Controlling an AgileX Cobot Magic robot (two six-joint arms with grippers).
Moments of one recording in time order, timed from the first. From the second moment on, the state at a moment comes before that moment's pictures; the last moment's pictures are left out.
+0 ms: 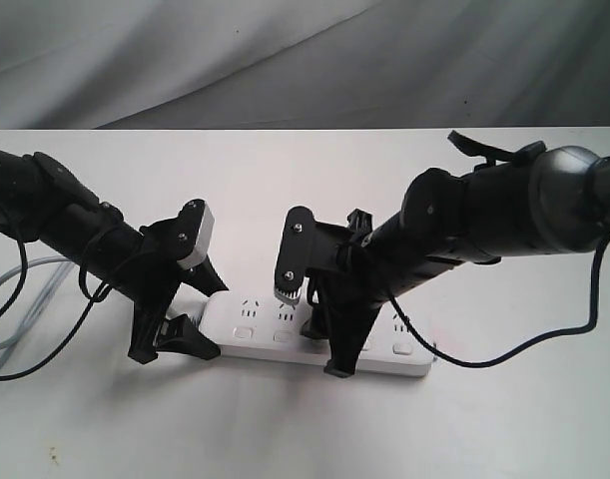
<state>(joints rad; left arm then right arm) -0.07 2.10 -1.12 -0.93 0.85 2.08 0.60 1.92 -1.05 0.55 0.34 -1.33</state>
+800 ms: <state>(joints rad) -0.07 2.10 -1.12 -0.93 0.85 2.08 0.59 1.93 -1.06 0.57 0.36 -1.33</state>
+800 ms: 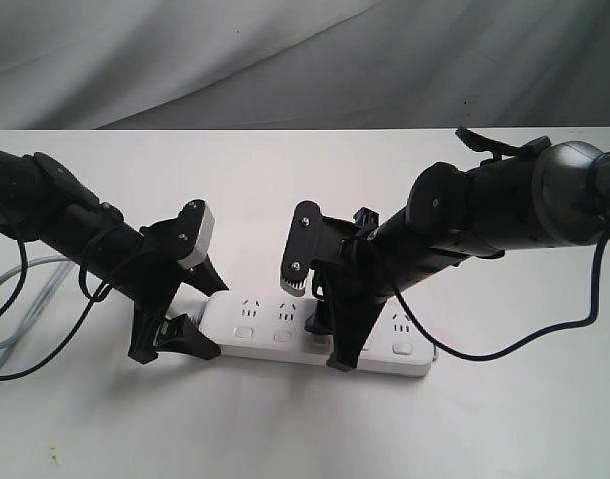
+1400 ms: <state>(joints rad) -0.07 2.10 -1.12 -0.93 0.85 2.08 0.59 1.91 -1.05 0.56 0.36 -1.33</state>
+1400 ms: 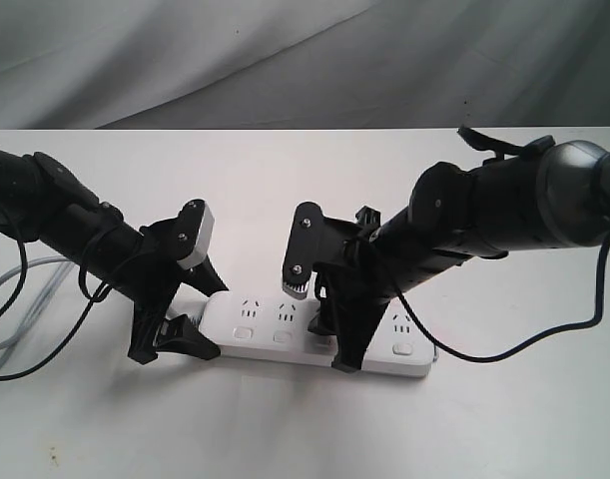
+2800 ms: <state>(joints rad) -0.07 2.10 -1.12 -0.93 0.85 2.08 0.59 1.93 -1.06 0.58 0.37 -1.32</state>
